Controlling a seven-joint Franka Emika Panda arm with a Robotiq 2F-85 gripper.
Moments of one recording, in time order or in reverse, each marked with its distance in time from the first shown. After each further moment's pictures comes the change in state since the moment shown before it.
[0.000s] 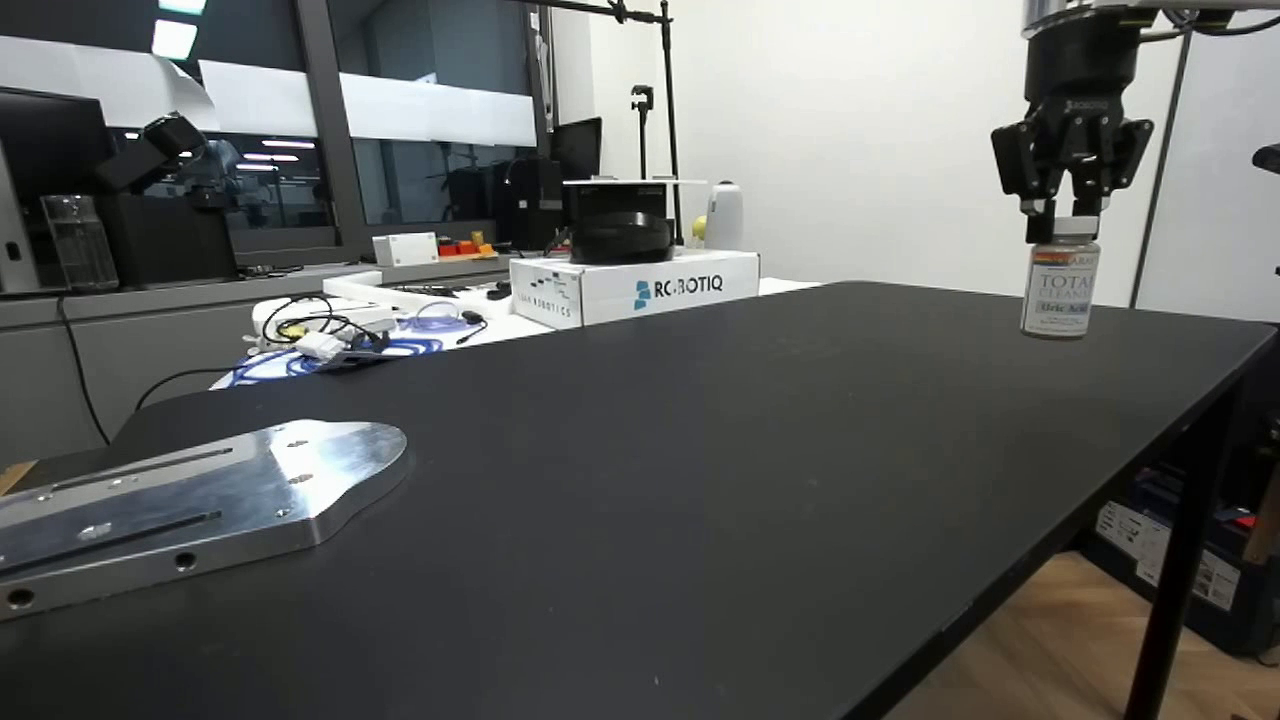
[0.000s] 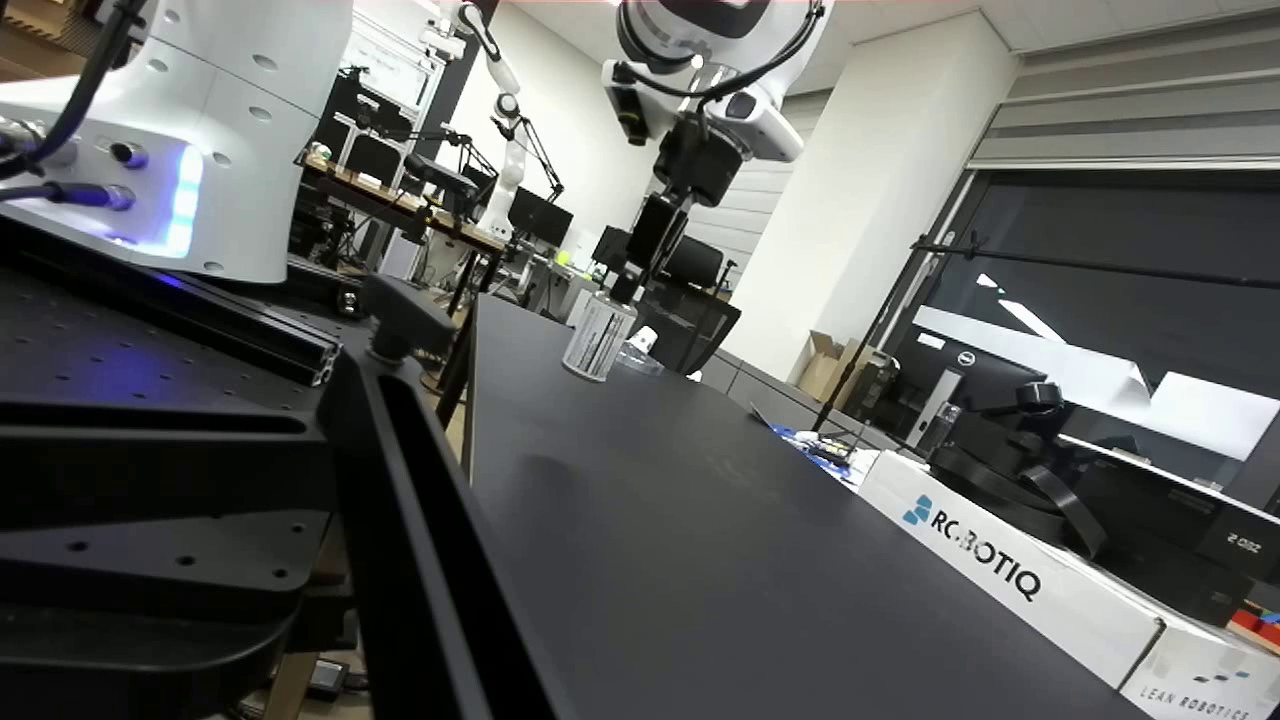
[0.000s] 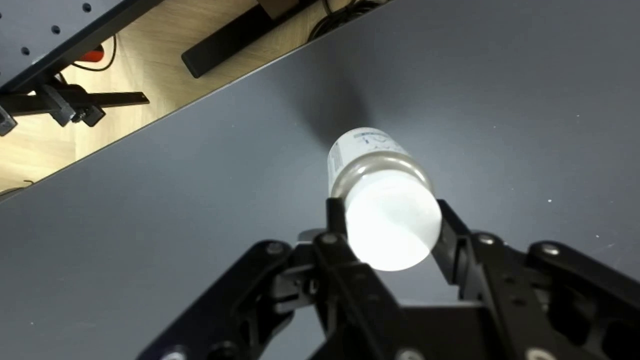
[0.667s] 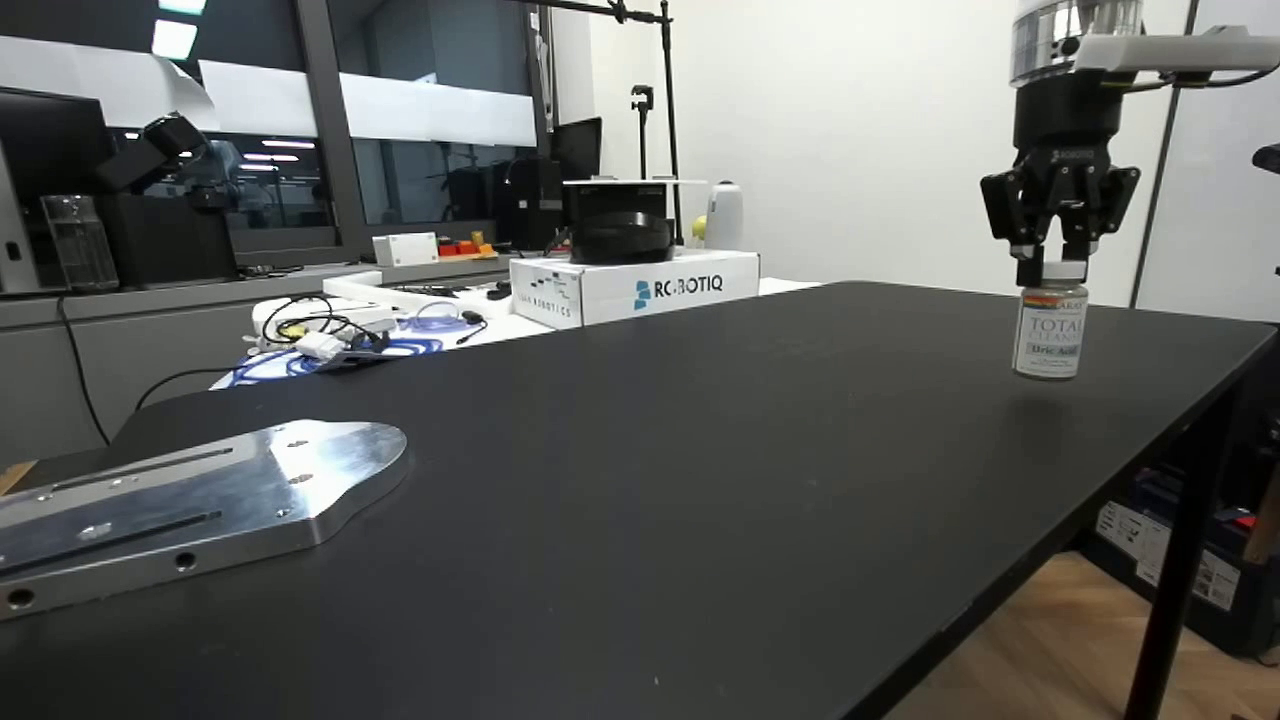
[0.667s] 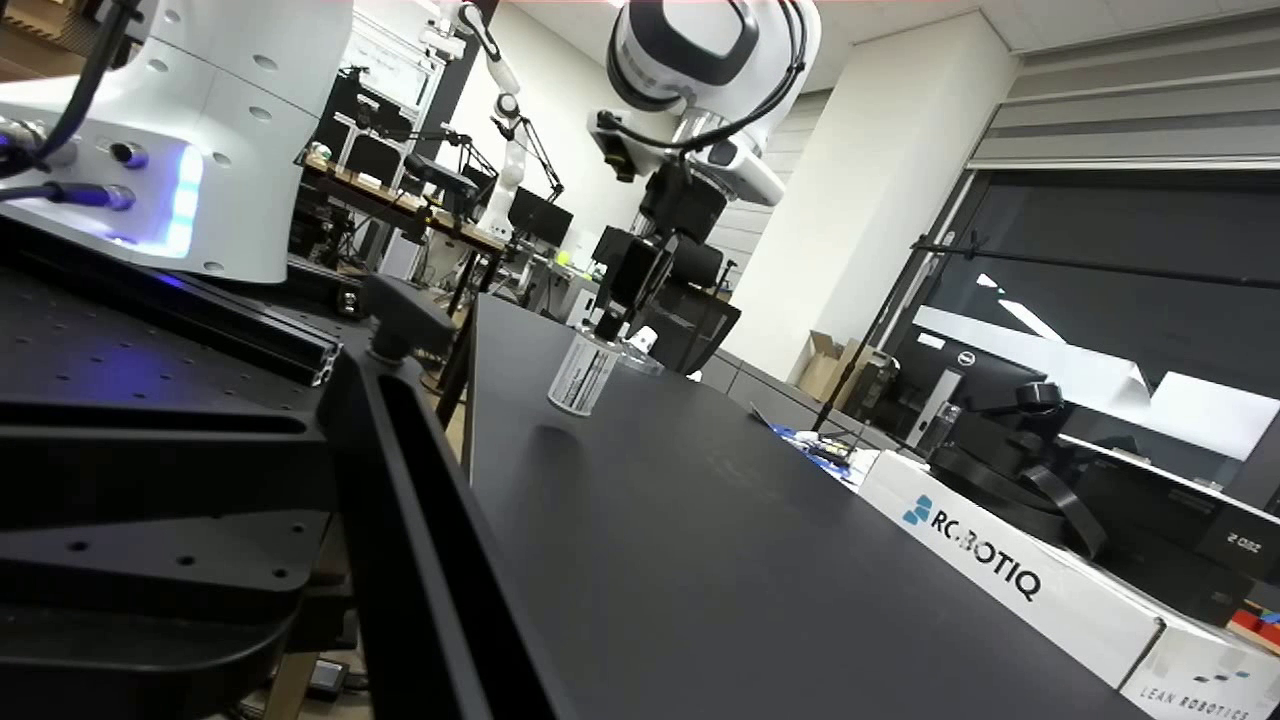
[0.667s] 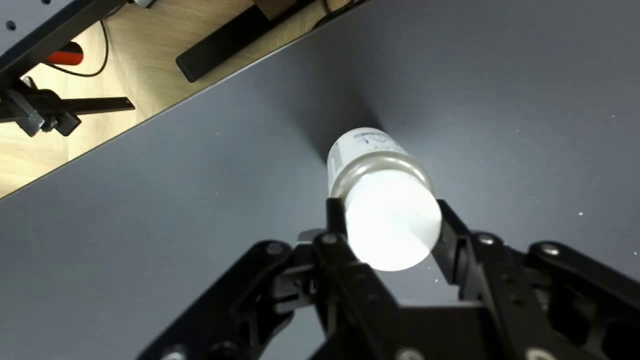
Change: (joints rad) arm 0.007 0.136 0.000 0.000 0.019 0.123 0.001
